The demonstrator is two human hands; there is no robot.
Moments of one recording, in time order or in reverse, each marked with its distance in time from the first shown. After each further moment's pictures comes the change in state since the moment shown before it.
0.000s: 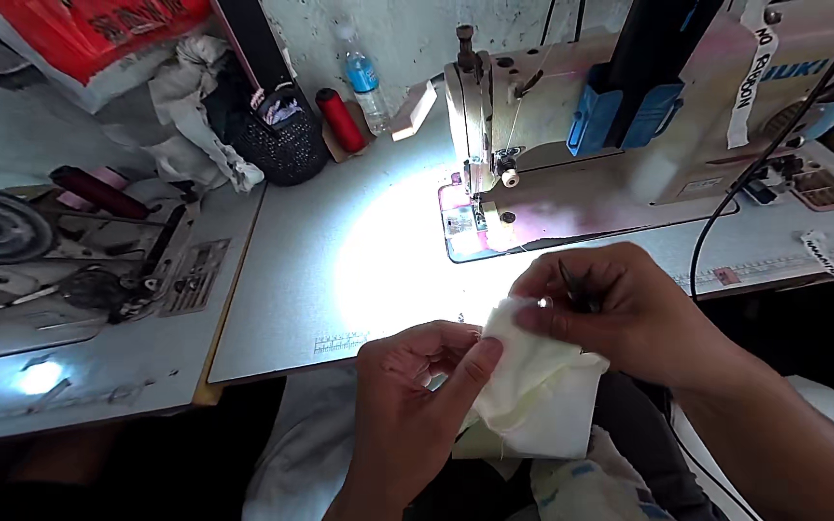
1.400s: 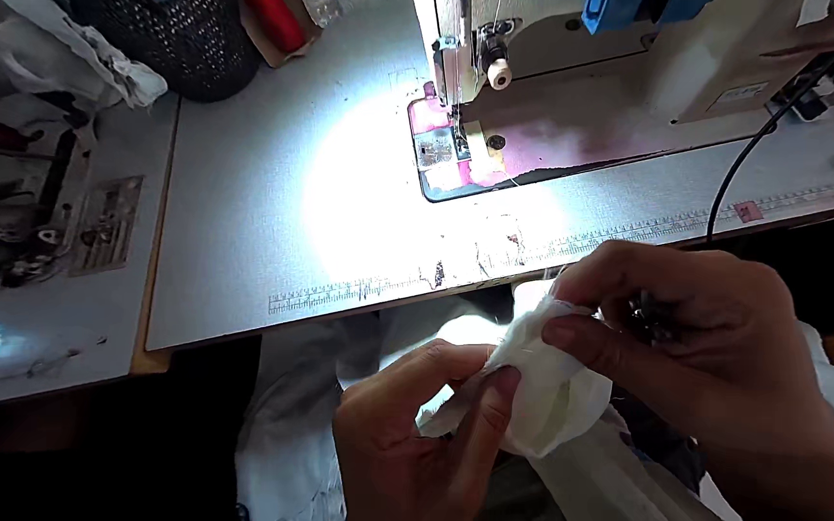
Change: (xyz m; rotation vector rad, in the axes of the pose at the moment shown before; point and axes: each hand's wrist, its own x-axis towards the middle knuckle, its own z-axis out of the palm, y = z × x) left_hand -0.041 -0.005 0.016 0.099 -0.030 -0.001; right_hand -0.046 0.001 0.012 -0.101 0.114 -0.098
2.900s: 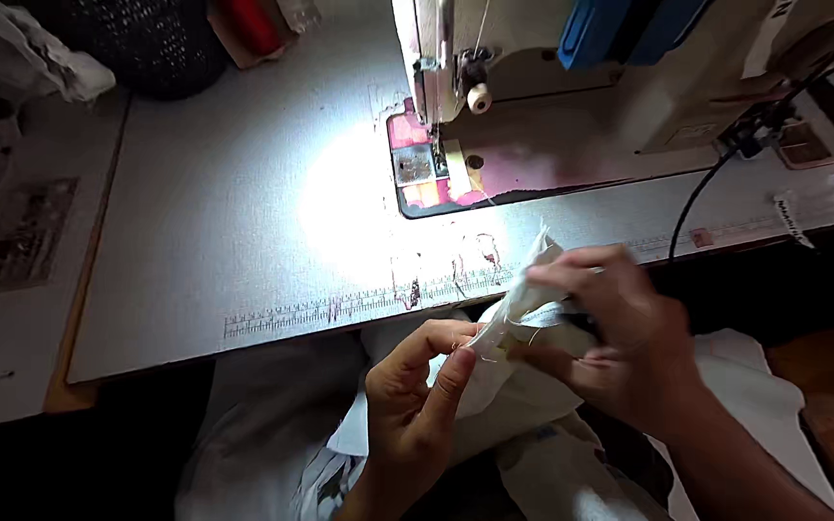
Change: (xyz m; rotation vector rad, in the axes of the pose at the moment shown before) left_hand 0.003 -0.064 0.021 -0.315 -0.003 0.002; right_hand -0.032 0.039 0.000 -0.596 0.117 0.073
